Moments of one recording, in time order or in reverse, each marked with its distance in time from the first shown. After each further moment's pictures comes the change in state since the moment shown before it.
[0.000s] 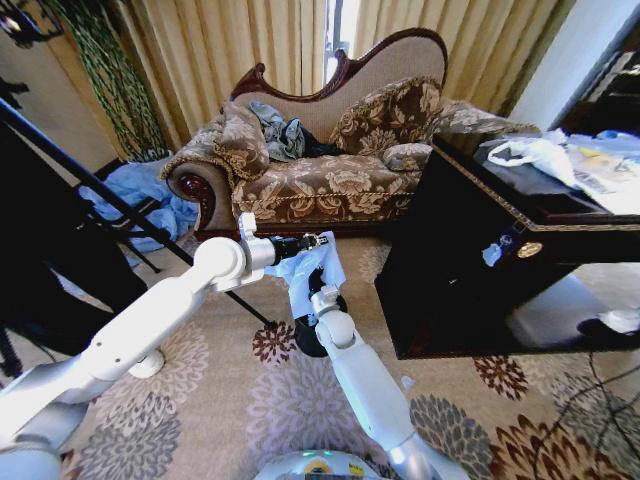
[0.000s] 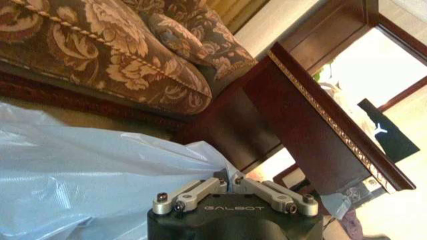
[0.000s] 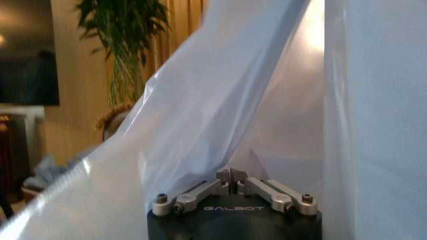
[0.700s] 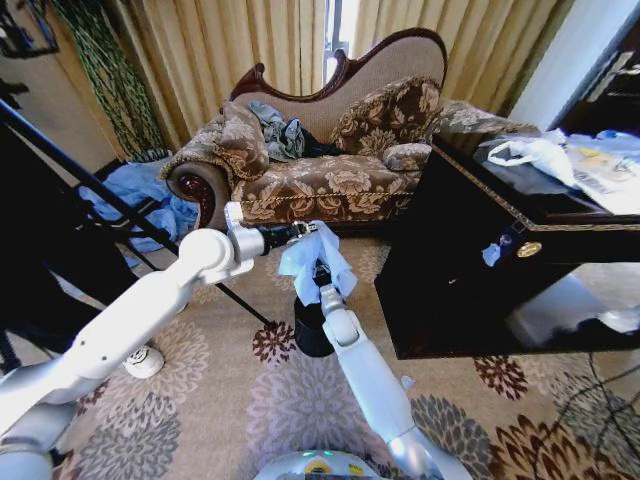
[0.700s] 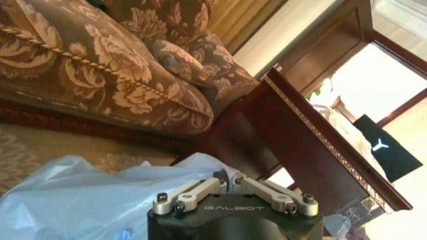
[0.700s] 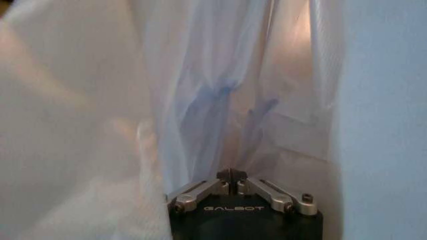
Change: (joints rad) left arm -0.007 0.035 -0.055 -0.017 -0.006 -0.016 -0.005; right arm -0.046 0.001 0.079 0.002 -0.264 -0.112 0.035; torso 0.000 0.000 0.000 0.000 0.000
